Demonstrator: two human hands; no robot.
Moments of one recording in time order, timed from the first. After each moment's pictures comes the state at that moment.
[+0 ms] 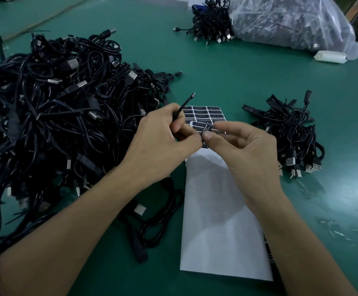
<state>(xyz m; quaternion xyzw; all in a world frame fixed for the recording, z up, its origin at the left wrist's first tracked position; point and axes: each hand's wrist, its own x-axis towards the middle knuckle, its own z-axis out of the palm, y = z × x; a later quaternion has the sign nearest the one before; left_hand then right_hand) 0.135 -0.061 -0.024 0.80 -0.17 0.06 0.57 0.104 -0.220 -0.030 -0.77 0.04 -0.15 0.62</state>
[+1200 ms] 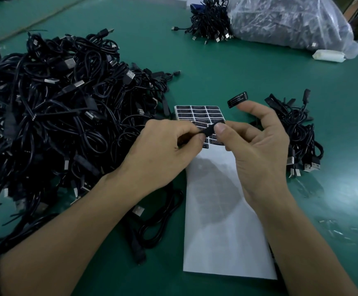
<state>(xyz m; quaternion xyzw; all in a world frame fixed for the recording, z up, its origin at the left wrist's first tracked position) 0.137 -0.060 -0.036 0.85 -0.23 0.09 0.47 0.103 -0.219 -0.023 -0.68 0.01 -0.20 0.70</state>
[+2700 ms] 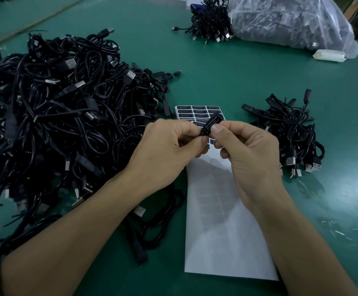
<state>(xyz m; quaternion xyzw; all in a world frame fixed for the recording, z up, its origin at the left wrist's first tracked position) 0.139 -0.062 -0.043 0.79 -0.21 0.02 0.58 0.105 -0.214 -0.027 -0.70 0.02 -0.16 0.70</state>
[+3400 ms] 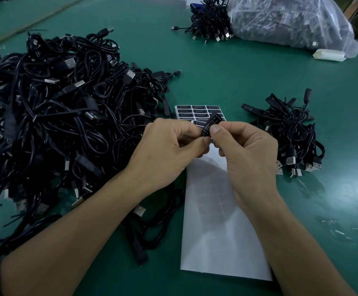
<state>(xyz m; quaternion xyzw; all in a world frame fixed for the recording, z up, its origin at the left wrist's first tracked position) 0.136 -0.062 -0.039 0.78 -0.21 0.01 0.59 0.104 -0.206 -0.030 -0.70 0.03 -0.20 0.68</state>
